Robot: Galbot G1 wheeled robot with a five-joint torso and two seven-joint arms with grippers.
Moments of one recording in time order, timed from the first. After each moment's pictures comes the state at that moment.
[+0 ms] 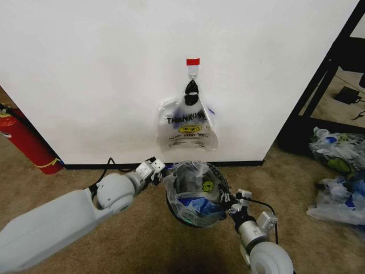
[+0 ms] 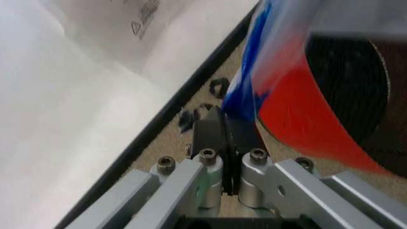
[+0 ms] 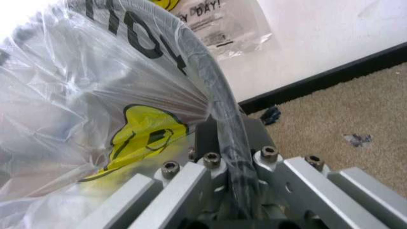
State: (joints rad) left arm 0.53 -0.63 0.46 -1.97 -0.67 0.65 -0.21; right arm -1.48 1.20 0.27 2.08 0.76 -0.12 0.25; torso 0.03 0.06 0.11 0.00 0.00
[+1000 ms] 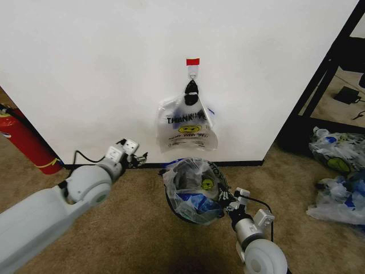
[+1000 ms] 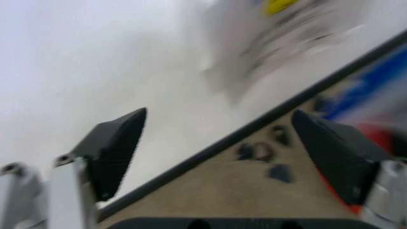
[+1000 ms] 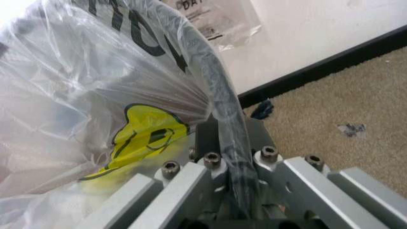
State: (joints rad) left arm 0.83 -0.54 -0.01 -2.20 -0.86 0.61 -0.40; right arm -1.45 1.23 0.25 2.06 0.78 -0.14 0.32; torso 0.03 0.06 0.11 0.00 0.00
